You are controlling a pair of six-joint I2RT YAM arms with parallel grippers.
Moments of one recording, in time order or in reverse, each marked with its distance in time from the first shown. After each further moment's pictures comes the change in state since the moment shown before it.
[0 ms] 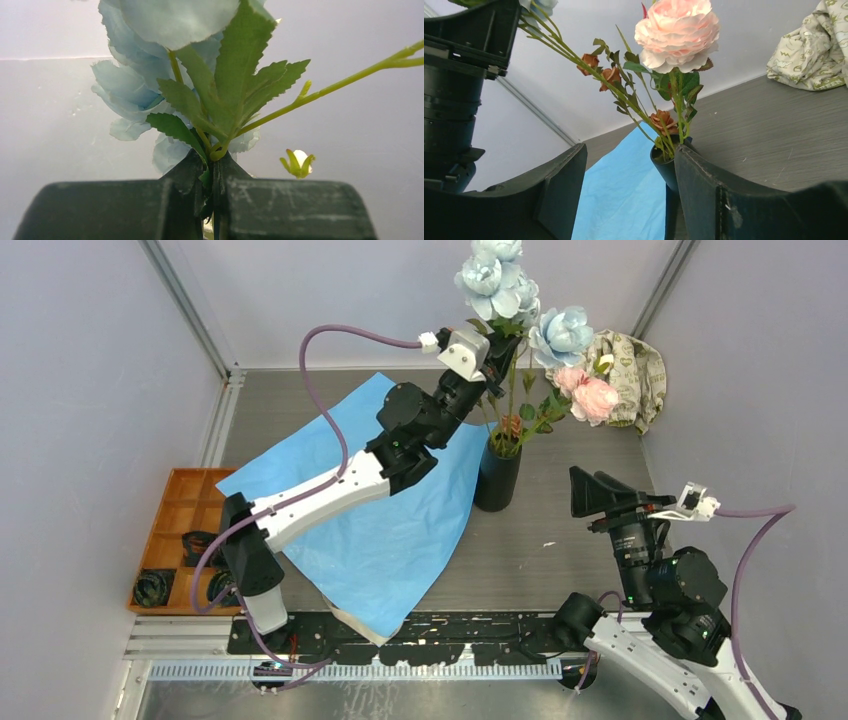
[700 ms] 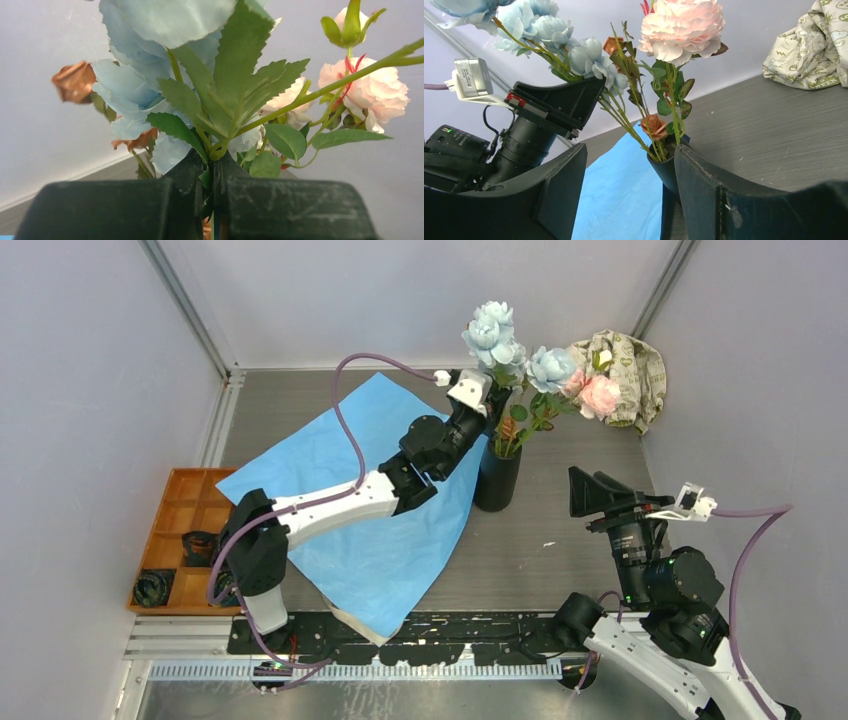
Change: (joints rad) left arm -0.005 0.011 -0.301 0.032 -0.126 -0.161; right arm 0.000 -0.006 -0.011 0.008 0.018 -0.010
